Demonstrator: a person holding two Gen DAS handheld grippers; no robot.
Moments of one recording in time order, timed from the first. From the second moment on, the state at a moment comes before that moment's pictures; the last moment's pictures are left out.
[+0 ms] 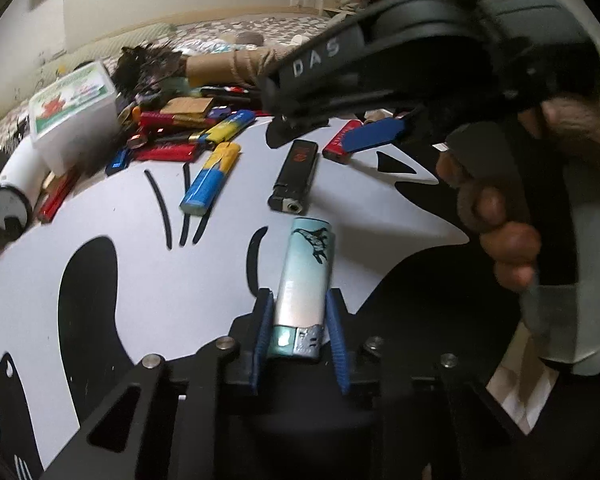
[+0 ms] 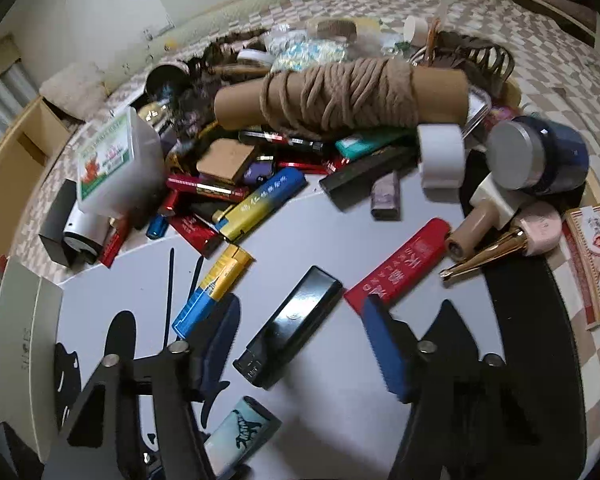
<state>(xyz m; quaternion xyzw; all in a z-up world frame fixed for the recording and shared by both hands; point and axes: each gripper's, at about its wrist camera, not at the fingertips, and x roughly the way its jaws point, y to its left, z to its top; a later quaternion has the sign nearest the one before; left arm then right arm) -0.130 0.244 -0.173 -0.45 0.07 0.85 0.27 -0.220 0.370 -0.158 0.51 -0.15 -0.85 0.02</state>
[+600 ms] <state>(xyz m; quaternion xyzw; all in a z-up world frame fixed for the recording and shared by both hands) -0.119 0.199 -0.172 -0.47 0.01 0.85 0.25 -0.216 0.319 -0.171 0.53 -0.04 -0.85 0.02</state>
